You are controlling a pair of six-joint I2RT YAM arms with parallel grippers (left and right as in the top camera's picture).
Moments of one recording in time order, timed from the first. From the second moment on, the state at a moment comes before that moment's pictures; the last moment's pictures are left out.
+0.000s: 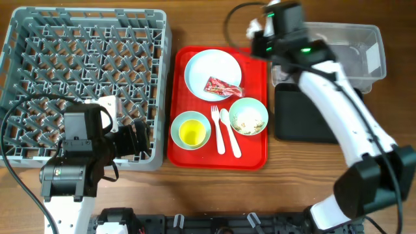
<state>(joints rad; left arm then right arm) -0.01 0.88 0.91 -1.01 0.16 -0.20 0.28 1.73 1.53 -0.62 0.03 0.32</state>
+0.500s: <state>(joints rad) -0.01 0.88 0.91 -1.01 0.16 -0.20 0.02 1.78 1.53 -0.62 0.04 0.24</state>
